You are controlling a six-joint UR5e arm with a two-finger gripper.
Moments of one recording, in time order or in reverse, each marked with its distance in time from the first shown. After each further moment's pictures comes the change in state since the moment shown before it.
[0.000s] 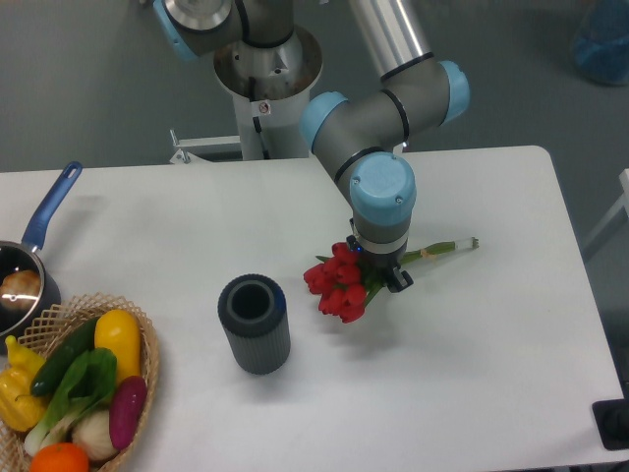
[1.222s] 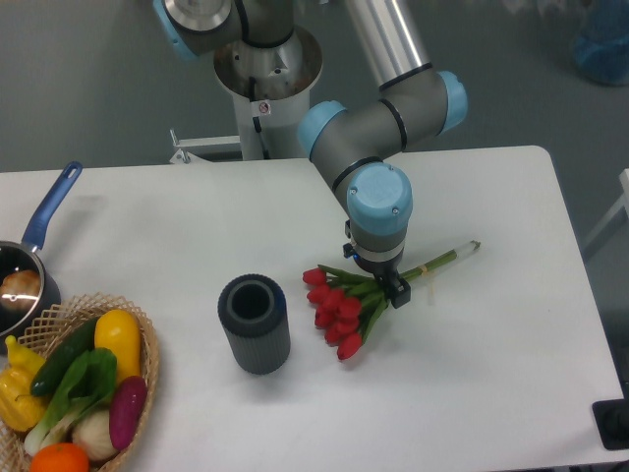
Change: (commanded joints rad) arm 0.018 0.020 0.028 0.008 -0.040 -0.003
